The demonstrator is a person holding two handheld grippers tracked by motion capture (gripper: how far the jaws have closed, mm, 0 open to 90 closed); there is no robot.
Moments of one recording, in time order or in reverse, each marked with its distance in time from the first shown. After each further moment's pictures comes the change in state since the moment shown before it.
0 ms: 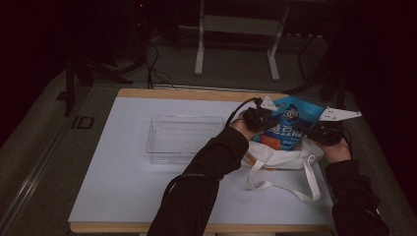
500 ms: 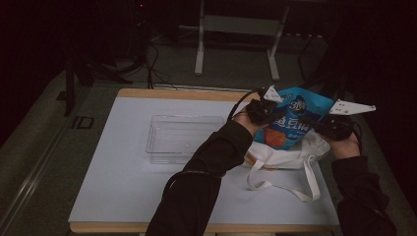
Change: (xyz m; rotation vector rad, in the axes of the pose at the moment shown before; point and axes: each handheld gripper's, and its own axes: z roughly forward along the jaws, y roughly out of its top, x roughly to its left) left arm -0.005 0.032 -0.022 -0.052 0.006 0.019; right arm 0.002 0.028 -0.025 -0.053 -0.023 -0.018
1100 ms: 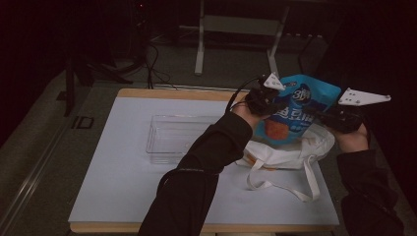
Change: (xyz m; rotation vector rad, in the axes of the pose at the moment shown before) left arm -0.005 0.035 -0.040 -0.032 0.006 0.002; right arm 0.009 0.042 -0.021 -0.057 0.004 -0.035
